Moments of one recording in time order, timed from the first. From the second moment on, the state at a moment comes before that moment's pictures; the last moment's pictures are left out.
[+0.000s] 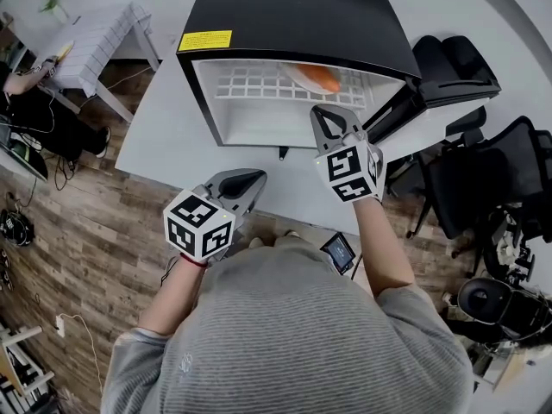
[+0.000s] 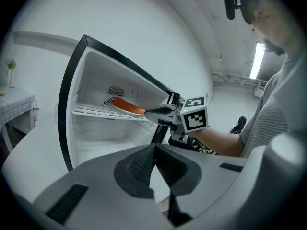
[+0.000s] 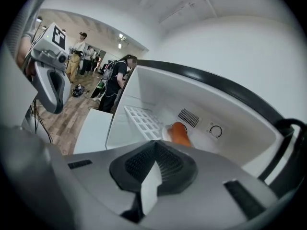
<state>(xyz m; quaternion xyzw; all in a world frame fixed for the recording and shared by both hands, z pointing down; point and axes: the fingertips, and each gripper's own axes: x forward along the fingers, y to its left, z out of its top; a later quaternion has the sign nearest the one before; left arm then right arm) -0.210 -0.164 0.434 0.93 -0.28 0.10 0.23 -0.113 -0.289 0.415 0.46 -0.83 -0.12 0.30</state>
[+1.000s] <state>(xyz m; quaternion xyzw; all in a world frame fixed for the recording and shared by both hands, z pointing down) -0.176 -0.139 0.416 0.95 -0.23 0.07 0.20 -0.130 -0.170 0.383 0.42 -0.90 0.10 0.02</state>
